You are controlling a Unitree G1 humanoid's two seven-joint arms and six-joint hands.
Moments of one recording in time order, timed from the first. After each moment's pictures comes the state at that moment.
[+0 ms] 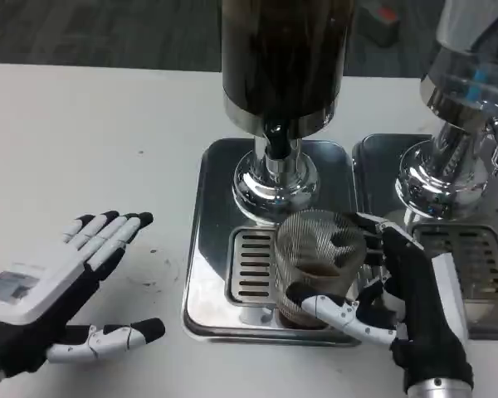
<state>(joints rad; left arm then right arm) 0.05 0.74 -0.04 0.43 0.76 -0.76 0.21 0.31 0.02 0.24 -0.11 -0.41 -0.17 -0.28</state>
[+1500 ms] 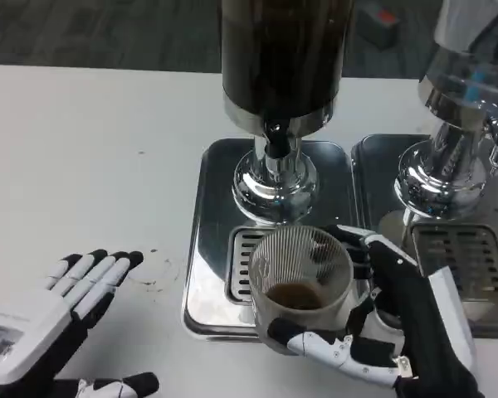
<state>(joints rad) 0.31 0.78 -0.02 0.23 0.75 -0.69 0.30 0.53 -0.04 0.33 -0.39 -0.44 -0.19 -0.20</state>
